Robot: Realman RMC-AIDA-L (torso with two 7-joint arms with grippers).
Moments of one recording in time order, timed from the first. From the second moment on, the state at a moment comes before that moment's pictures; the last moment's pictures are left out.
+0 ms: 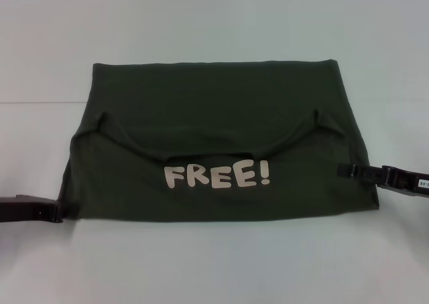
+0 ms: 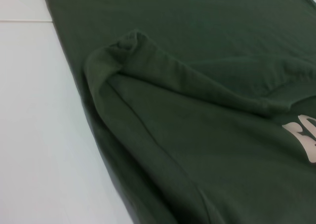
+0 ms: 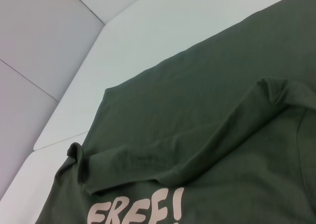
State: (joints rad) left arm -0.58 -2.00 0.67 0.63 2.36 1.12 -1.95; right arm 0.56 1.98 -0.63 -0.49 -2.01 -1.21 2.01
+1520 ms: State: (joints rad) left arm -0.57 -1.97 0.63 0.64 2.33 1.17 -1.94; right arm 0.81 1.97 -0.81 -0.73 -2.68 -1.29 2.66
